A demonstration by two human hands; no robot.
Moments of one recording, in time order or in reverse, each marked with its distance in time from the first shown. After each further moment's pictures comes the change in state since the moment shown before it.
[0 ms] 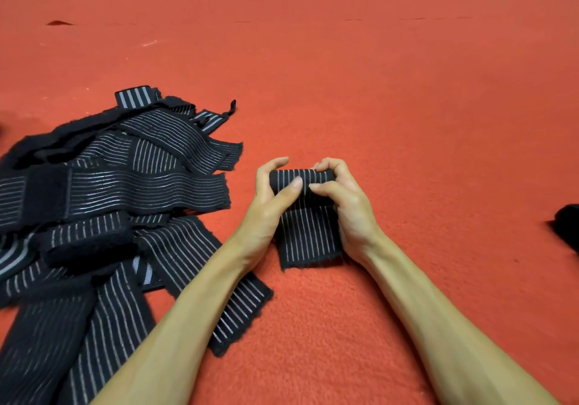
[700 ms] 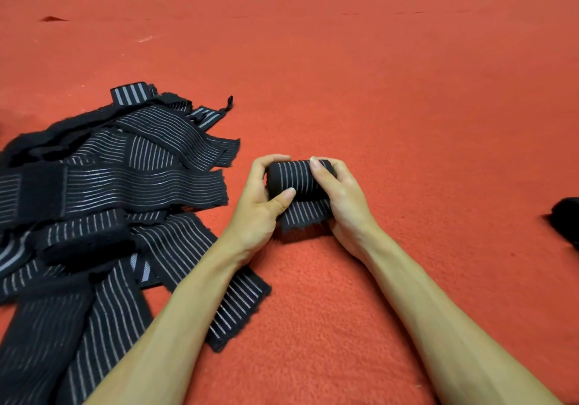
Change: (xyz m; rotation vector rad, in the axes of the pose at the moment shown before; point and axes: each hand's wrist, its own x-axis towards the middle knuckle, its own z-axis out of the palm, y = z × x) left_hand 0.000 0.001 -0.009 0.090 -0.005 0.106; right_hand 0.006 0.003 0.003 -0.112 0.181 0.072
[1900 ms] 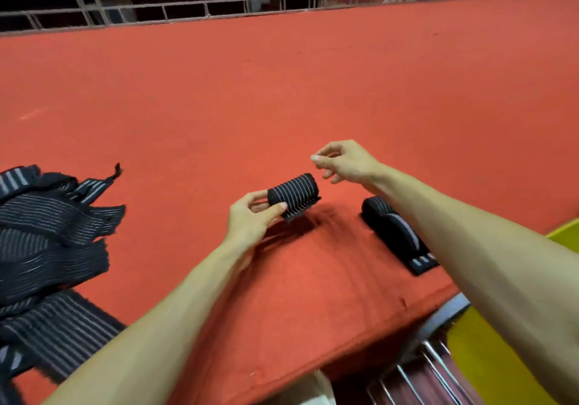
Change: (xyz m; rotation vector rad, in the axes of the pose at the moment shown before) left_hand 0.049 0.013 0.192 0.055 0.082 -0.280; right_hand -0.002 -0.152 -0.234 -0.727 0.149 0.015
